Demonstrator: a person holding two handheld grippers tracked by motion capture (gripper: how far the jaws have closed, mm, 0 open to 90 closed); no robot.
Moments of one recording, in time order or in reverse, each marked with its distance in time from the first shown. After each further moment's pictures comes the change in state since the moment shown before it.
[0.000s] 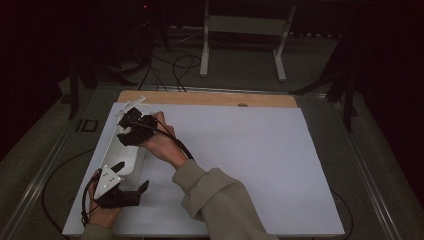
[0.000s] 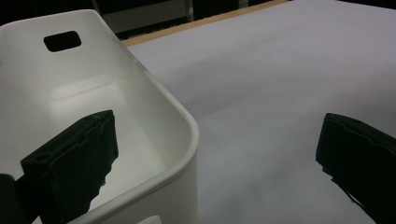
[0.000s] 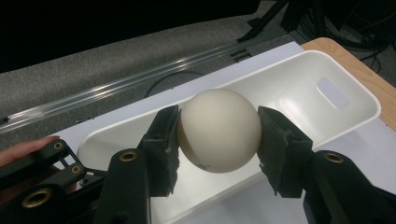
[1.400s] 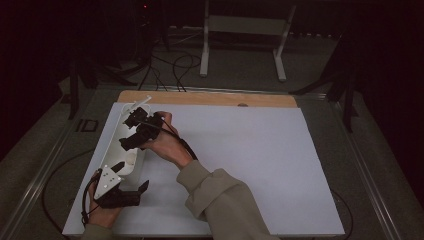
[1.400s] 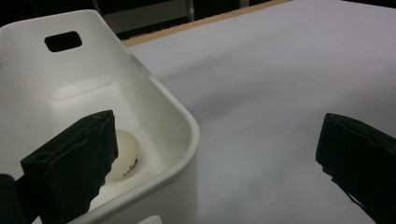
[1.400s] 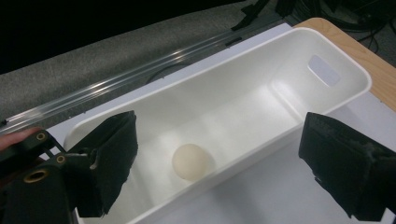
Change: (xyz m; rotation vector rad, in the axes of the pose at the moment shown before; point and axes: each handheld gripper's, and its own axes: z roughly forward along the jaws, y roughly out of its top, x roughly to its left) left arm 0.000 0.000 0.000 -0.001 0.003 0.001; right arm -0.009 -0.009 -0.002 0.033 -0.020 0.056
